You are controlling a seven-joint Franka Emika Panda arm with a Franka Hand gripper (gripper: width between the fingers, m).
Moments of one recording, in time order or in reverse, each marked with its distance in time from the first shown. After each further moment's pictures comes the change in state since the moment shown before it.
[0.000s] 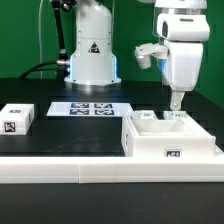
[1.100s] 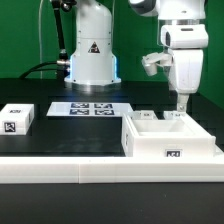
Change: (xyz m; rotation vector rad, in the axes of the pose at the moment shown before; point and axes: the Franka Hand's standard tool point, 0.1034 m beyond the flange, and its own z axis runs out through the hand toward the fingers) arm 0.025 -0.048 0.021 -0.042 0.055 0.029
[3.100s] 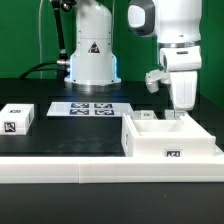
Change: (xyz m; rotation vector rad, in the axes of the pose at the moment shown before) arm 0.012 -0.043 0.042 0.024 0.050 0.045
